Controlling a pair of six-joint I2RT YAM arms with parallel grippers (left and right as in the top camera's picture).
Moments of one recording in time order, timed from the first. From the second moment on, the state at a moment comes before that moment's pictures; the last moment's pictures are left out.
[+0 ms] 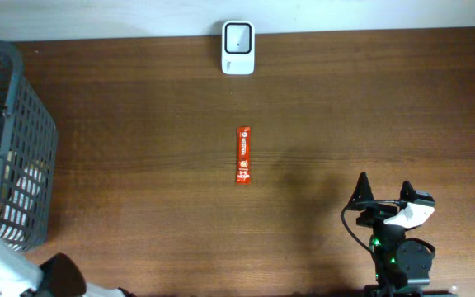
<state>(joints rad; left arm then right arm) 0.55 1.71 2.33 -1.31 0.41 0.17 -0.03 0.01 0.01 -0.06 0.11 0.26</state>
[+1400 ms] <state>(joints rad) 0.86 1.99 1.70 -0.96 -0.03 0.18 -0.03 0.01 0.01 -0.06 0.11 0.26</state>
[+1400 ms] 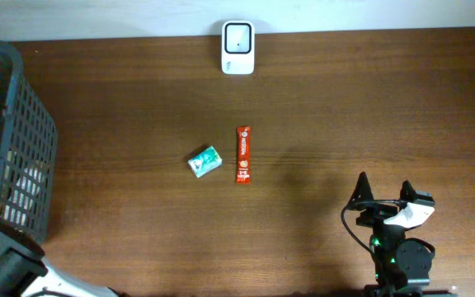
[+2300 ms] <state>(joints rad) 0.88 2.12 1.61 -0.90 -0.31 0.44 -0.03 0.01 0.01 -0.06 0.11 0.26</state>
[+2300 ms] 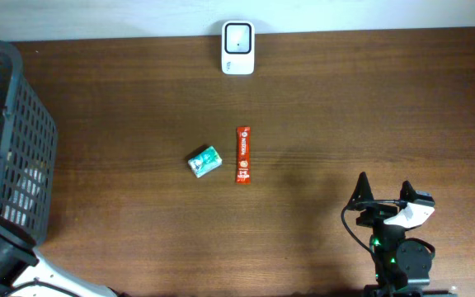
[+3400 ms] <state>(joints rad) 0.04 1.60 1.71 -1.09 0.16 0.02 -0.03 0.01 0.01 -0.06 0.11 0.26</state>
